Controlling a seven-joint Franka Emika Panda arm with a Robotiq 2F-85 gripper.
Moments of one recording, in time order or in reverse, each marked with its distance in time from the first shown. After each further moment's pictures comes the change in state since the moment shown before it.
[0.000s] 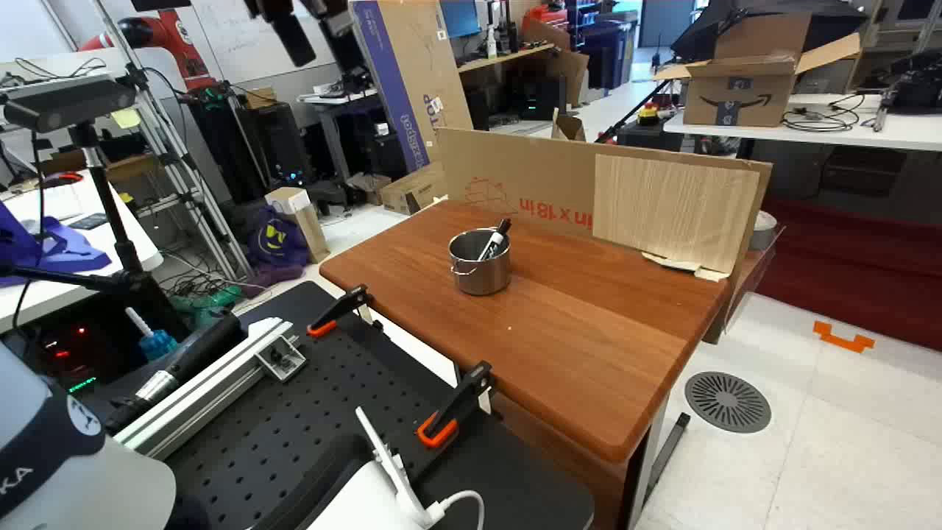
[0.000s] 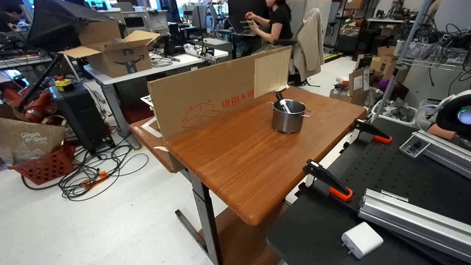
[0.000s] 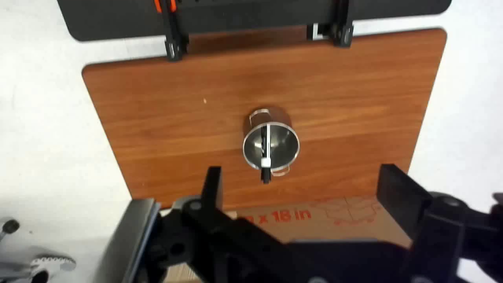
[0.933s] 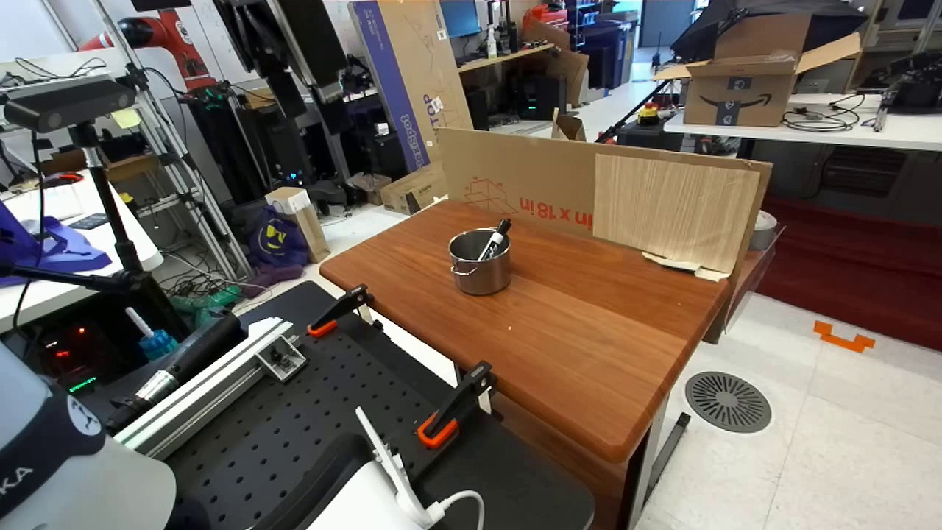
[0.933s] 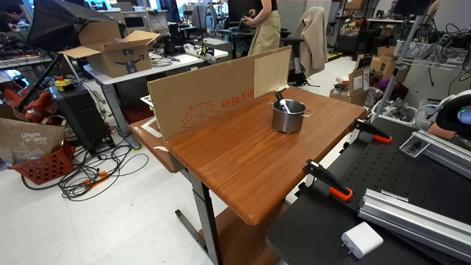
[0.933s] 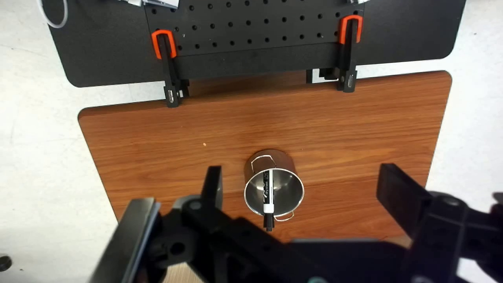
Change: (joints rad) arm 0.000 0.016 0.000 -0.060 0.000 -0.012 0.000
